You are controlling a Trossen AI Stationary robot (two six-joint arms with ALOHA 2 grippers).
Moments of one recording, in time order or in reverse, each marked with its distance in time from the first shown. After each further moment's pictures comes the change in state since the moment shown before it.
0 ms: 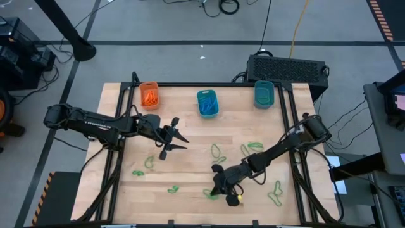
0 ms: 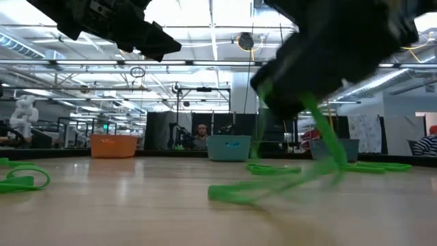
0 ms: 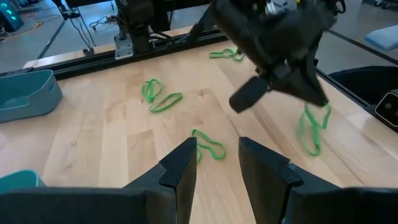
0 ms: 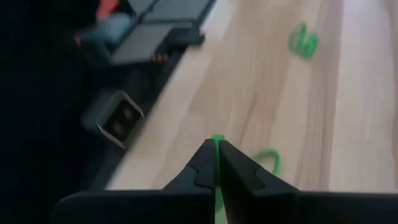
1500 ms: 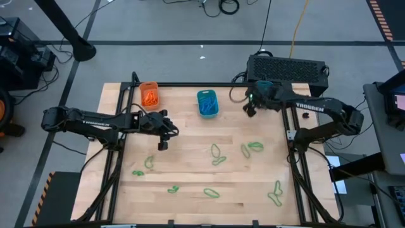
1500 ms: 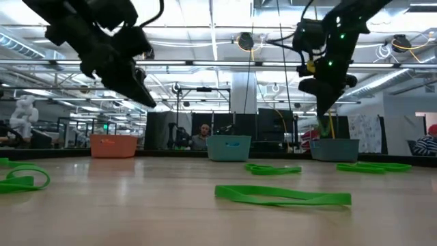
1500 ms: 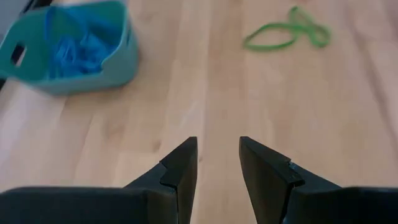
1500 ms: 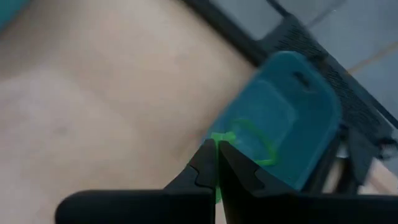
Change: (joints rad) left arm 0.102 -0.048 -0.035 -0.362 -0.279 -0.104; right arm -0.932 -0.563 0.000 -1.193 0.588 0.006
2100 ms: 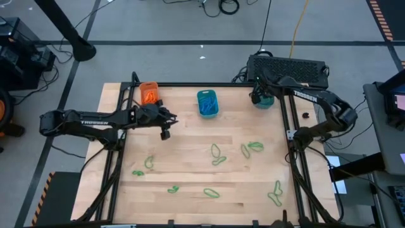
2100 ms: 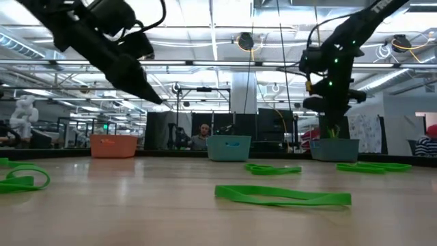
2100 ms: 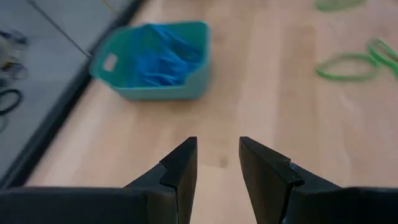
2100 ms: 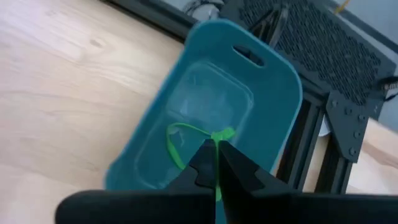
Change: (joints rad) left arm 0.141 -0.033 -0.035 0.110 -0.062 0.034; right arm -0.368 0.098 0.000 0.097 -0.086 -0.067
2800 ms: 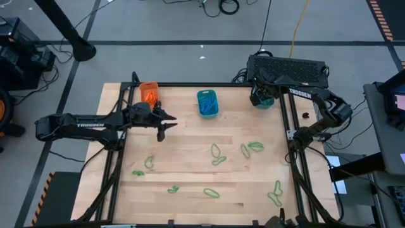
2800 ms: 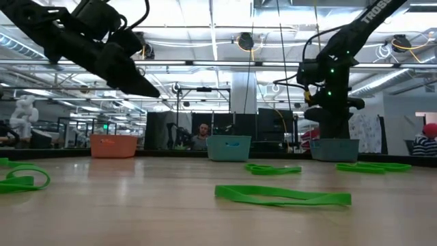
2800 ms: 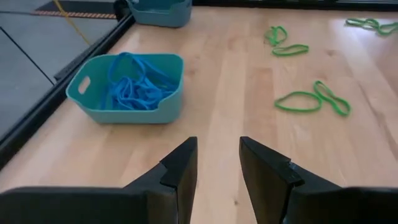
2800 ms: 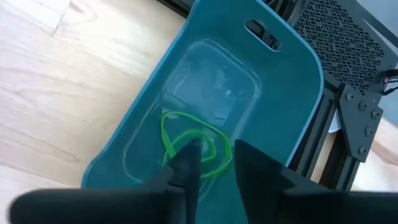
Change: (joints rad) left arm 0.076 -0.114 -0.135 0.187 0.218 -0.043; right arm -0.022 0.097 0.001 0.006 -0.004 -0.054
